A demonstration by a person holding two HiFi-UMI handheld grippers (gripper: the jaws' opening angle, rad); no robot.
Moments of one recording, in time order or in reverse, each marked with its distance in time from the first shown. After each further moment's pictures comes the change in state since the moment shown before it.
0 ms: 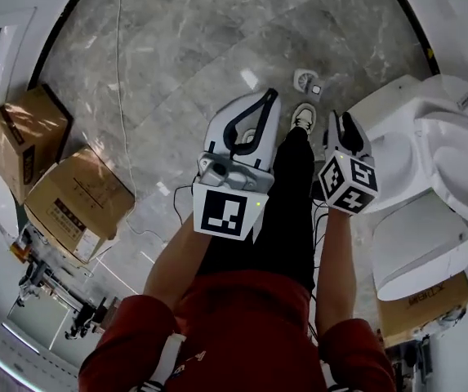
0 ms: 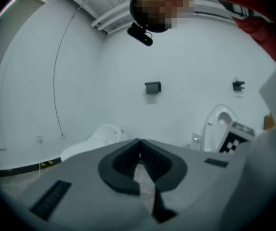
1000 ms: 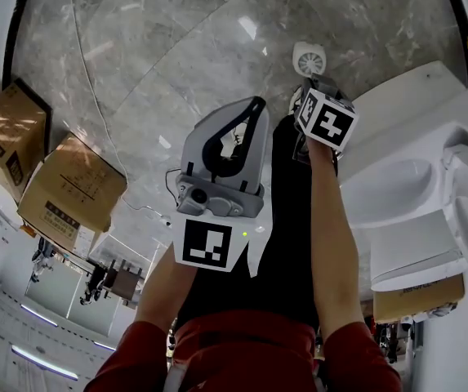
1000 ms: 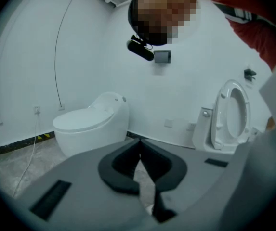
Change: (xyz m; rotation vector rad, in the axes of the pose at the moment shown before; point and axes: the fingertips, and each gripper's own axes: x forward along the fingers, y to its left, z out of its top) left arm 0.087 0.014 -0.175 -0.120 0.209 0.004; right arm 0.243 -0.065 -0.162 0.084 0.555 -0.172
